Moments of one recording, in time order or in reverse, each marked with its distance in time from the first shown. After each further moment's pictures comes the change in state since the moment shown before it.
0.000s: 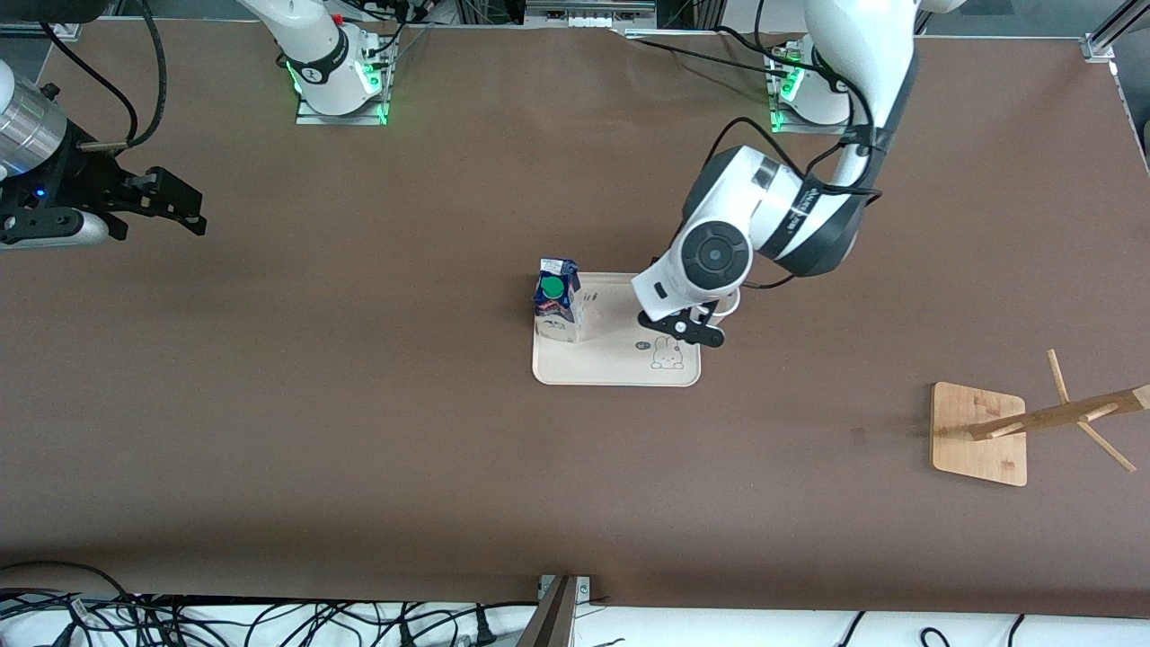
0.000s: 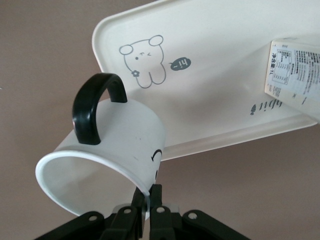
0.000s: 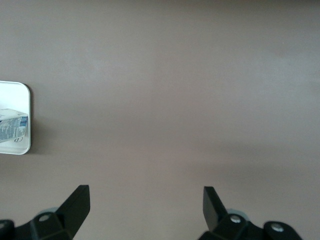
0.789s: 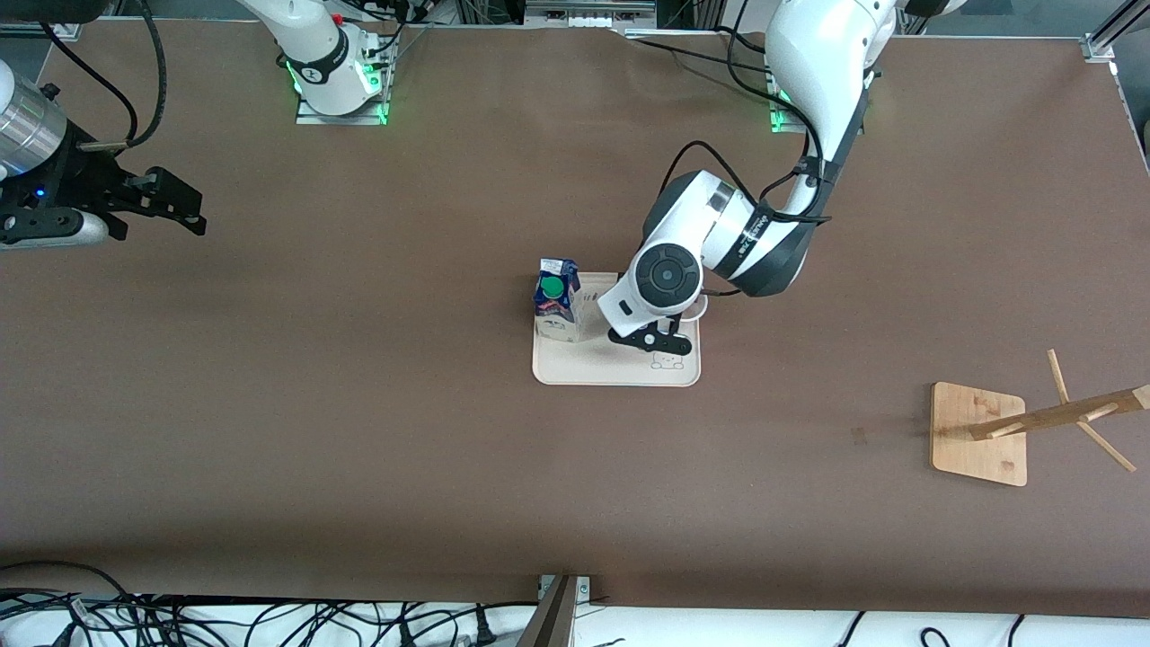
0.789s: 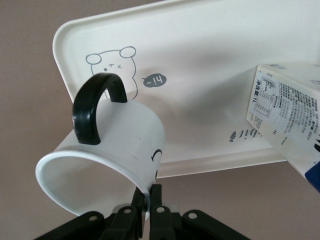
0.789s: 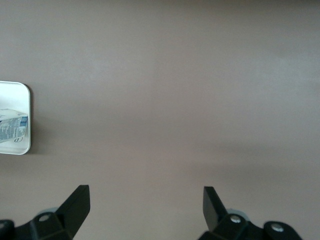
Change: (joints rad) left arm -0.033 0.122 0.001 0.111 -0.034 0.014 -0.098; right arm 0.000 0.000 0.000 0.000 0.000 0.000 0.000
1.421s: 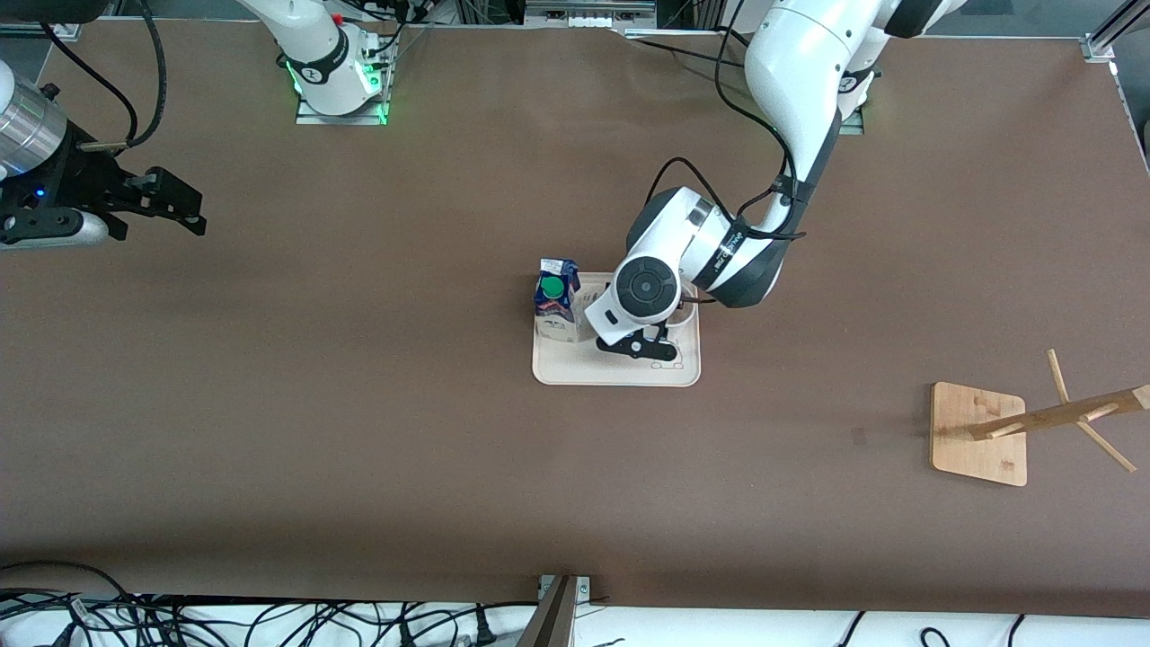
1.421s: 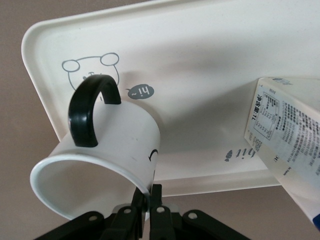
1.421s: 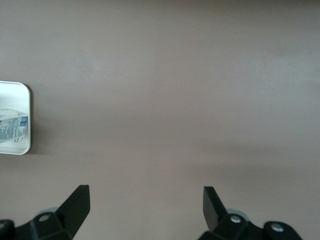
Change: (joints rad) left arm -0.019 0.072 0.000 0.042 0.000 0.034 -0.042; right arm 0.000 0.000 0.000 0.000 0.000 0.000 0.000
